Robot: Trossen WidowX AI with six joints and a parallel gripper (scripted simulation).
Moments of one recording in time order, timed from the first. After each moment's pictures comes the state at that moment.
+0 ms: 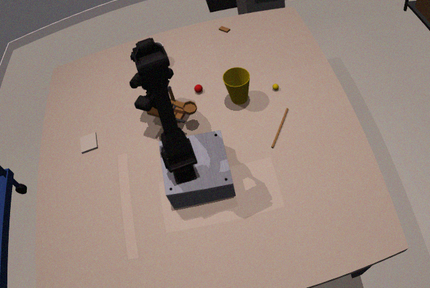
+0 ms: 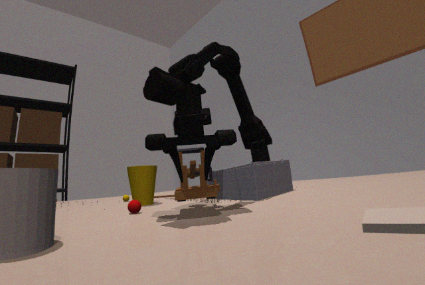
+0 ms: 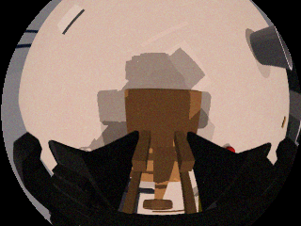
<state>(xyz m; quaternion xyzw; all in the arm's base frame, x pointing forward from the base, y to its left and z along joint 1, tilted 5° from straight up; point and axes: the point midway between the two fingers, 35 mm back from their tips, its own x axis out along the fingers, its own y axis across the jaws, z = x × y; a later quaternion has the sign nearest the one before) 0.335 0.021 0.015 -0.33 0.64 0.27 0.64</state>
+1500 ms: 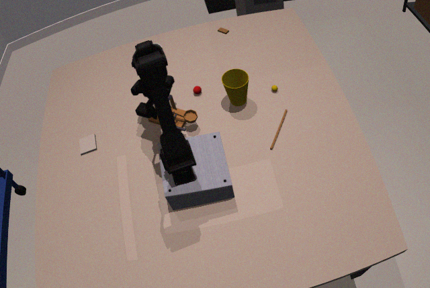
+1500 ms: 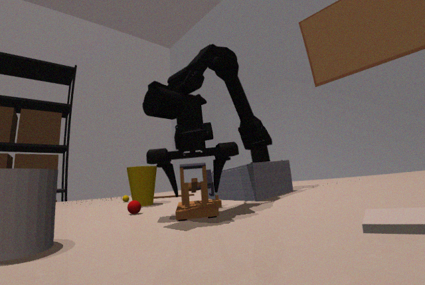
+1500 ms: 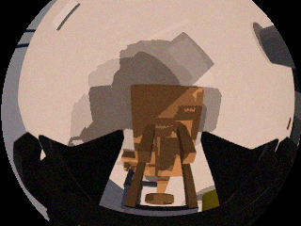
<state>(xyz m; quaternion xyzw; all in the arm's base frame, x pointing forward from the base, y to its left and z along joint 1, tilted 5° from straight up) 0.332 0.018 -0.012 -0.32 0.65 0.27 0.63</state>
